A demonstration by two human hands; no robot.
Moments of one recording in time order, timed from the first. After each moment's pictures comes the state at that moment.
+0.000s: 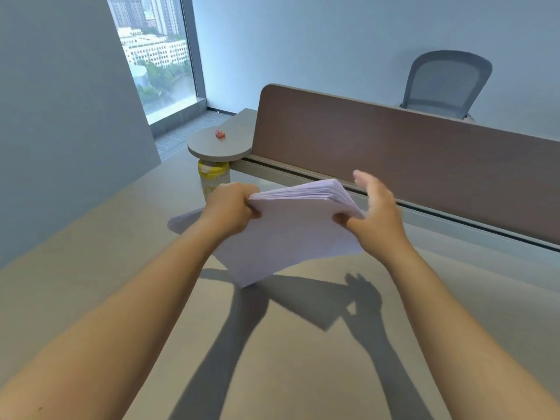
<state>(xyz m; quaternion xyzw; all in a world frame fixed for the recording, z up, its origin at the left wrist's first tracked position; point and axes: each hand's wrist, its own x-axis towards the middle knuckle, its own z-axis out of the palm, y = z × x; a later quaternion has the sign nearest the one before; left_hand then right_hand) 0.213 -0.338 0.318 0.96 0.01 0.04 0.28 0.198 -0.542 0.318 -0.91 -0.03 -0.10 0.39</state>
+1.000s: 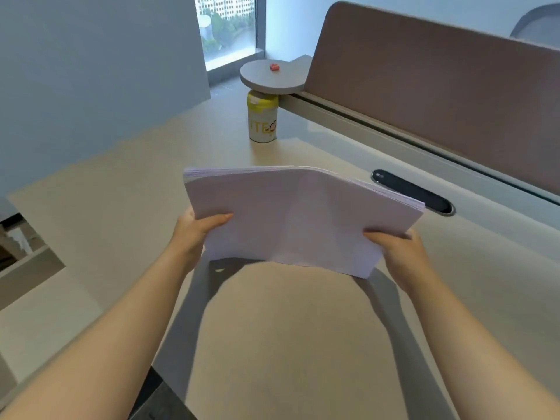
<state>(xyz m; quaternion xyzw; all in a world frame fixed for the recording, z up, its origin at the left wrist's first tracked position) 0.093 -0.276 0.179 0.62 0.21 0.11 0.75 0.152 -0.564 0.209 -0.75 0.05 0.10 0.66</state>
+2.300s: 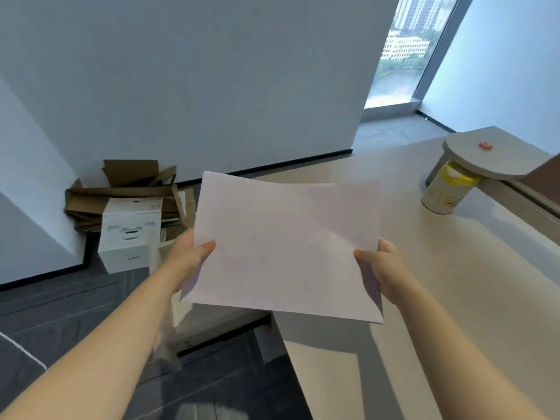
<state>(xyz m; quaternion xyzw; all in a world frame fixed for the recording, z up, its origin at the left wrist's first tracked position) -0.089 -0.067 0.208 0.61 0.49 0.18 0.60 0.123 -0.270 0.224 -0.75 -0.13 0.34 0.56</state>
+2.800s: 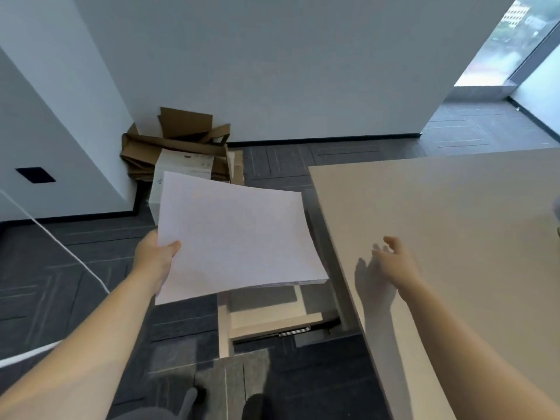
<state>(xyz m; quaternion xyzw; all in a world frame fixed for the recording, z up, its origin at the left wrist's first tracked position) -0.224 0.071 0.128 0.45 0.67 0.27 0.52 0.080 -0.102 0.143 -0.87 -0.18 0.31 0.33</state>
